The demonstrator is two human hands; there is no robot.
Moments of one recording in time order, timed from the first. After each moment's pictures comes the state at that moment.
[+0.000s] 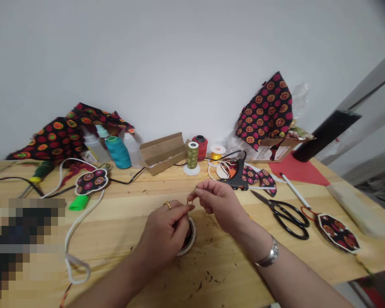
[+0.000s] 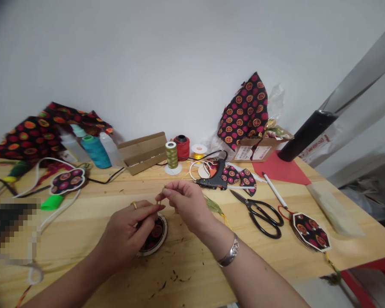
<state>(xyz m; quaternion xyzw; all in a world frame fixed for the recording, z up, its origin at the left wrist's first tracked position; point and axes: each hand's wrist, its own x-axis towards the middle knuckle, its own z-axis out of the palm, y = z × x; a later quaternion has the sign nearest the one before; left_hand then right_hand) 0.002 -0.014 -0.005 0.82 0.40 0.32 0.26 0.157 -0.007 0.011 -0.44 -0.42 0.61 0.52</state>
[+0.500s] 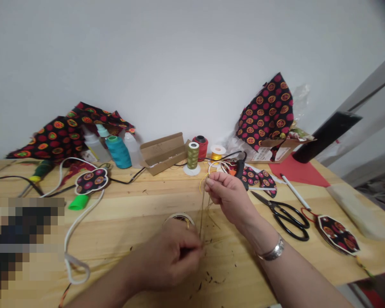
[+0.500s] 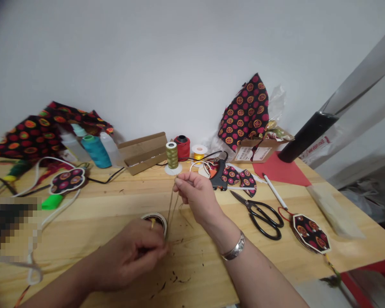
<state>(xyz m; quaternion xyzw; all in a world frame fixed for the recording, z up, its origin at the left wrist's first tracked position) -0.003 -0.024 0.012 0.84 0.26 0.18 0.45 0.174 0.000 0.015 -0.42 -0.39 0.58 0.57</state>
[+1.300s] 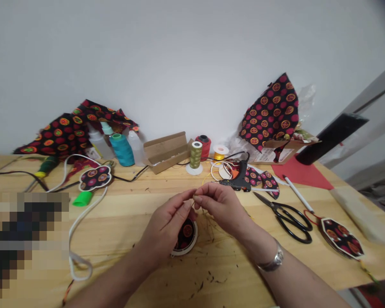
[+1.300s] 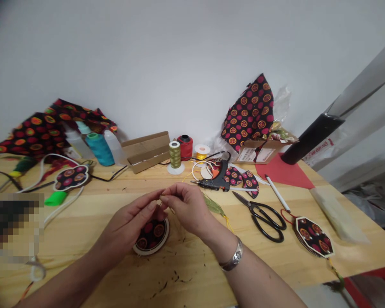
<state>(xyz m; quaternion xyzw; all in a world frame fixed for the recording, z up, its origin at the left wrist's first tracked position) 0.003 -0.016 0.001 0.57 0.44 0.37 0.58 0.156 -0.011 0.011 -0.46 -0.51 0.54 0.48</state>
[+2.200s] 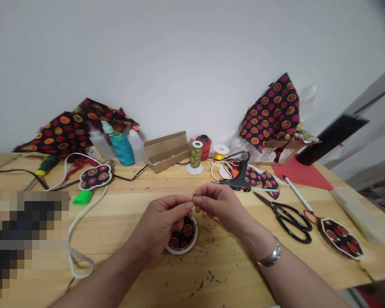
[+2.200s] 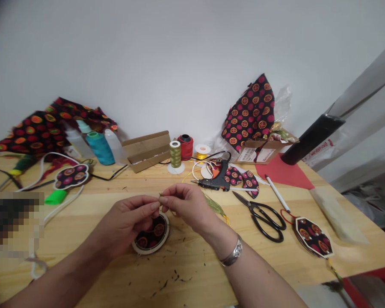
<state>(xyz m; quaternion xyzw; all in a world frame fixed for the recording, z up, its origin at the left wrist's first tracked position) 0.003 -0.006 0.000 0.42 0.43 0.38 0.71 0.159 -0.009 0.011 -0.44 -0.45 0.62 0.46</state>
